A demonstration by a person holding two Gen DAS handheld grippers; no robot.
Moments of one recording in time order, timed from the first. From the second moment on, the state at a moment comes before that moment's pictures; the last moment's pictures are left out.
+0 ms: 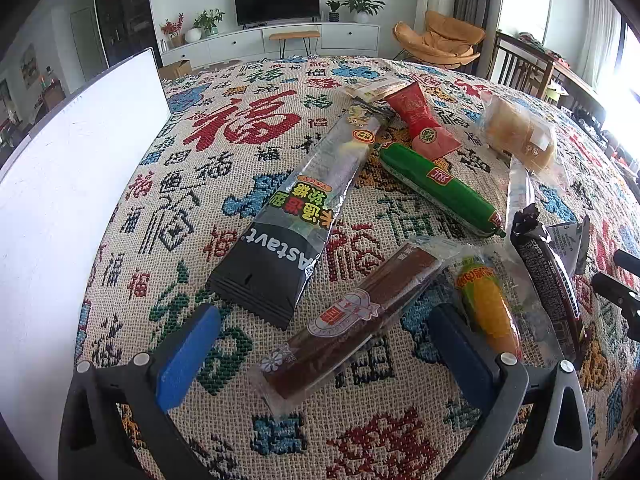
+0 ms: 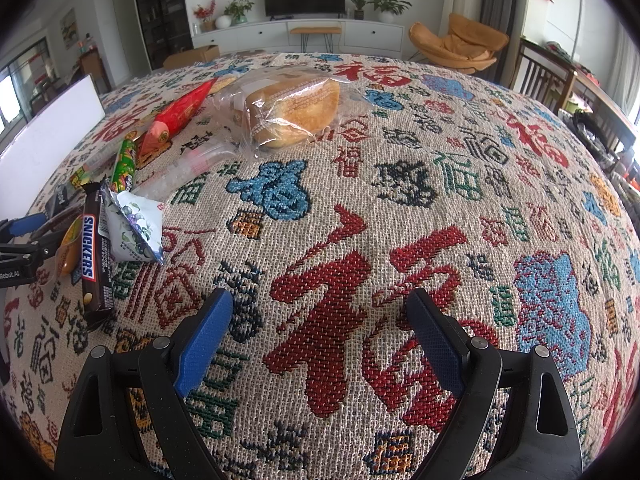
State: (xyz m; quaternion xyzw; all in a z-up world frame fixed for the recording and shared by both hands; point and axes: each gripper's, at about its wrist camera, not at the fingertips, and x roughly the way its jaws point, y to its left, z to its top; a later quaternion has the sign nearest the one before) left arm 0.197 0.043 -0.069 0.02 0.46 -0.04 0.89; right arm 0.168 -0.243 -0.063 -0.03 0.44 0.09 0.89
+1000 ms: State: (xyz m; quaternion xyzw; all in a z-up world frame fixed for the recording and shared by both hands) left arm 0.164 0.064 -0.045 -0.01 0.48 -0.07 0.88; right arm 0.167 -0.243 -0.062 -0.03 0.44 0.09 0.89
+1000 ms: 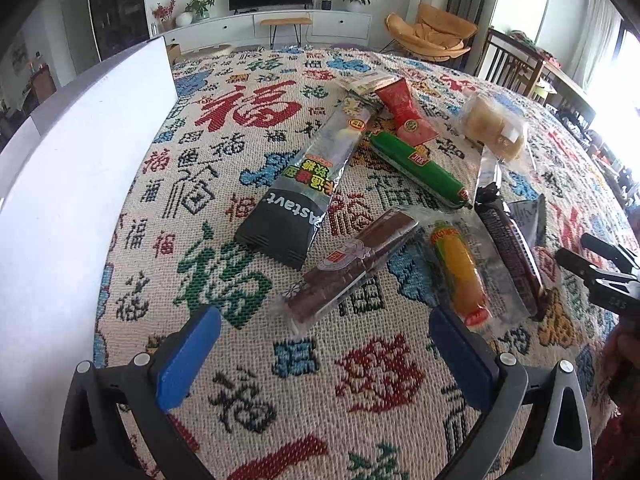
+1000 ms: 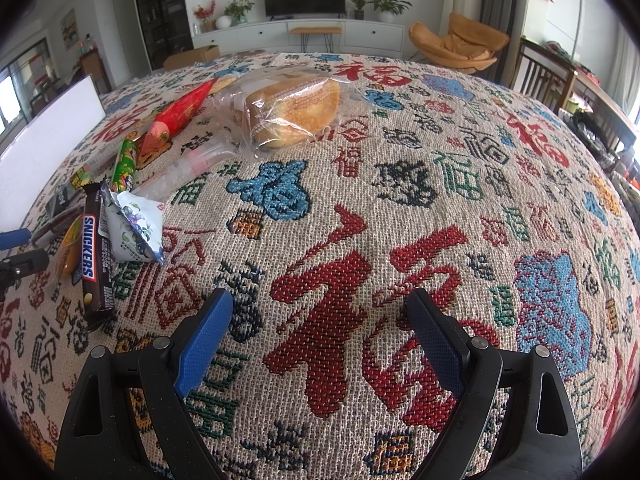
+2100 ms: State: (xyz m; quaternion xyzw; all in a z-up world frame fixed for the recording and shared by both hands) left arm 0.295 0.044 -0.054 0.07 0.53 -0.09 0.84; right arm 0.169 -0.243 -0.063 -0.03 0.44 0.09 0.89
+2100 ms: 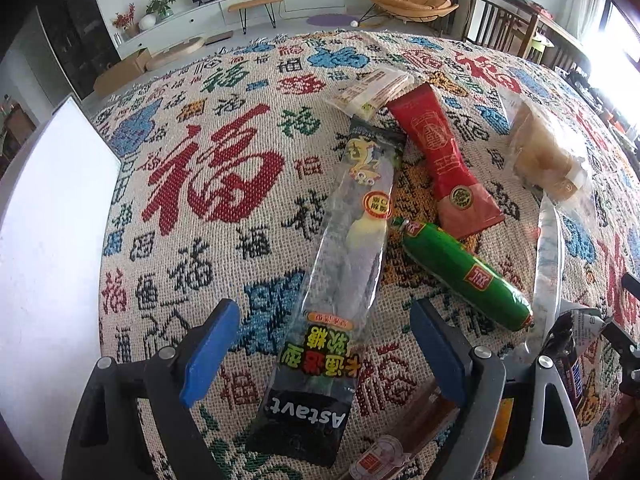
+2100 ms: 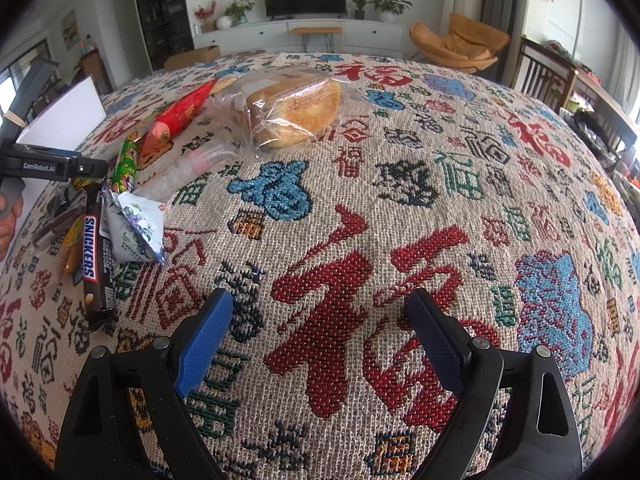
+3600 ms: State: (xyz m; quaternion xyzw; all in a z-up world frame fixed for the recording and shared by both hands) left arm 0.150 0.105 -0.048 -0.02 0.51 -0.07 0.85; right arm 0.207 -0.129 -0.049 0.06 0.57 0.29 0.77
